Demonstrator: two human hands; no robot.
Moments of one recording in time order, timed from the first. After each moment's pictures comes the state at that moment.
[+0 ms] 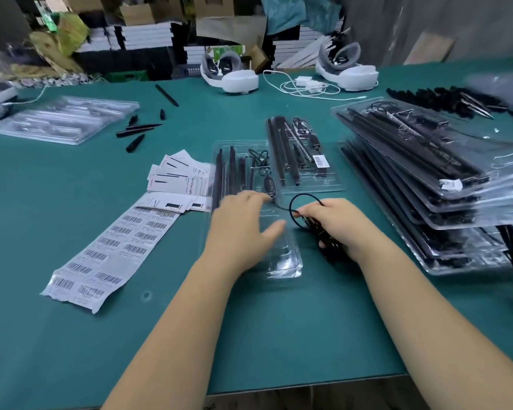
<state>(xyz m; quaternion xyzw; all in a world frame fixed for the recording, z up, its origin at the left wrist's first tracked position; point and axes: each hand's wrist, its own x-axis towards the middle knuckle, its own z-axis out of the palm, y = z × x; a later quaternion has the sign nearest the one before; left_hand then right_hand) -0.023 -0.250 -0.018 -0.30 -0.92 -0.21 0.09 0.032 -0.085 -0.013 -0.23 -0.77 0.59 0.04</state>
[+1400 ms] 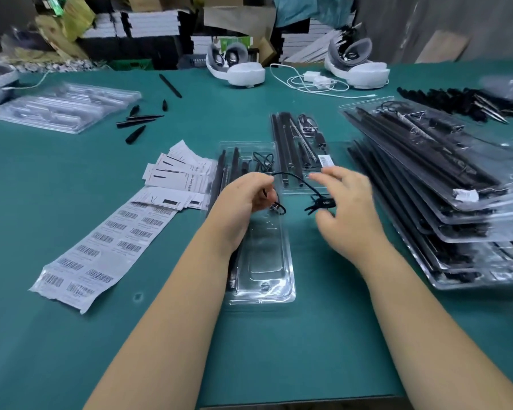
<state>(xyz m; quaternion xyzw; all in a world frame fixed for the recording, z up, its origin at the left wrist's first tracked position) -0.061 -0.228 -0.013 -0.21 -0.64 -0.72 -0.17 0.033 -0.079 -0.014 -0.07 -0.92 0.26 0.28</state>
